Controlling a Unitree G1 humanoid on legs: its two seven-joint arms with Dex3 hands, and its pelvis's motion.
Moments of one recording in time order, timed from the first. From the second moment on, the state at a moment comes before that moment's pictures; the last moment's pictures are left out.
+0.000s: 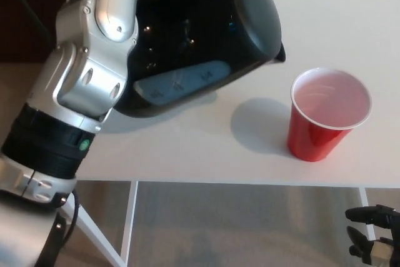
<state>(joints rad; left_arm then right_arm) -0.88 0.33 -0.31 0.14 0.46 0.39 0.18 -0.25 -0.33 -0.04 1.11 -0.08 -0.15 0.08</state>
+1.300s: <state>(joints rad) -0.97 0.27 -0.49 0.12 0.67 0.30 0.18 -0.25 -0.33 -0.02 1.10 -0.08 -0.15 0.09</state>
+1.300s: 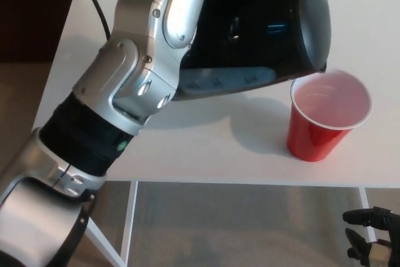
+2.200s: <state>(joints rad) -1.05 0.31 -0.52 0.19 0.82 0.09 0.22 -0.27 -0.33 -0.02 1.10 -0.08 -0.14 0.09</state>
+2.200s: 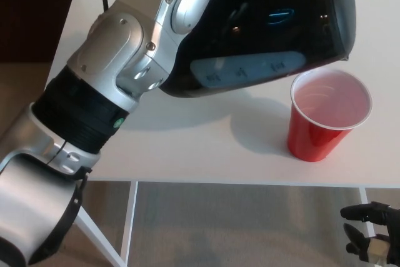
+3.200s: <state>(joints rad) -1.07 0.38 -0.52 0.22 0.91 -0.17 0.28 -0.29 -0.33 -0.02 1.11 -0.10 -0.14 0.09</state>
